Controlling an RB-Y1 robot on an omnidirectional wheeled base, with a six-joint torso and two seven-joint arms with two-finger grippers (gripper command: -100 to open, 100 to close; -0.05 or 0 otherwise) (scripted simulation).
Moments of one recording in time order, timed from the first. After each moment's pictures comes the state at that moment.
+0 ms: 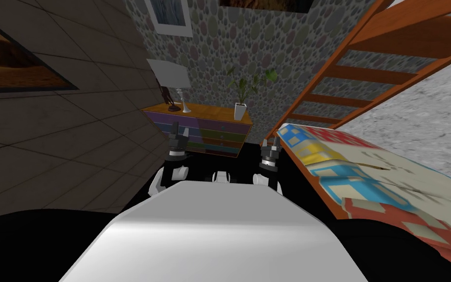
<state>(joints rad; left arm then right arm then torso) 0.44 0.12 0.01 -2.21 -0.08 -0.49 0.11 0.52 0.05 -0.01 -2.22 0.05 -0.46 -0.17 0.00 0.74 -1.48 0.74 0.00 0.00</state>
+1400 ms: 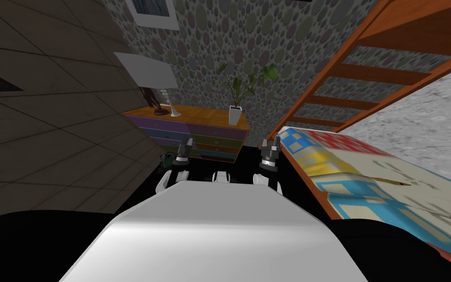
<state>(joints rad) 0.40 0.18 0.02 -1.85 -0.11 -0.70 0.06 0.52 0.05 -0.01 -2.22 0.05 -0.46 -0.17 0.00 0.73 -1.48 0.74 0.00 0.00</state>
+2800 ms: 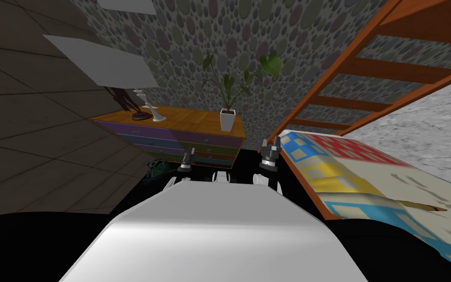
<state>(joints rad) 0.35 0.16 0.03 -1.46 -0.14 -0.92 0.00 0.52 0.05 -0.01 -2.22 0.05 -0.46 -0.17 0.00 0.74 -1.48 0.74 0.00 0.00</state>
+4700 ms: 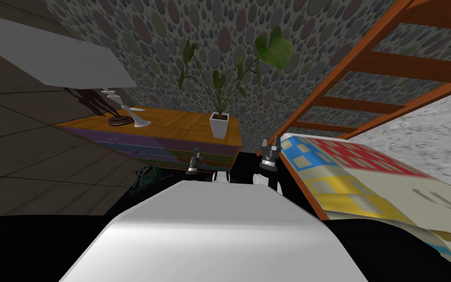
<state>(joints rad) 0.29 0.02 0.05 -1.20 -0.15 -1.00 -0.02 0.52 0.05 -0.01 -2.22 0.05 -0.46 -0.17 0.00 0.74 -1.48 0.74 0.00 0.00</state>
